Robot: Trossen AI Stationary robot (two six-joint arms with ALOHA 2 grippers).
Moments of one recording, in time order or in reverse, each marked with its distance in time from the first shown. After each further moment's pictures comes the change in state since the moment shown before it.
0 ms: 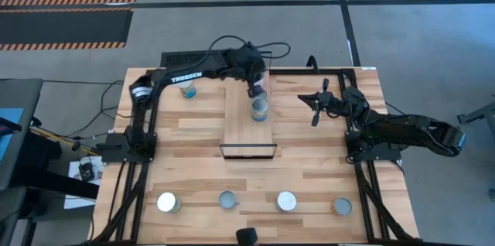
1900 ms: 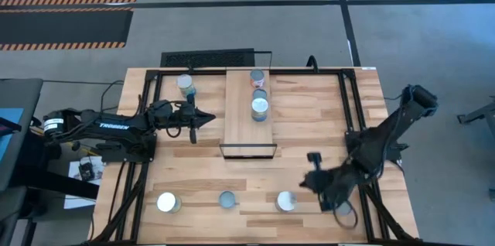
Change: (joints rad) left arm -0.129 -0.968 -1.627 1.367 0.227 -0.289; right arm 1.435 0.421 0.880 -1.344 0.708 0.706
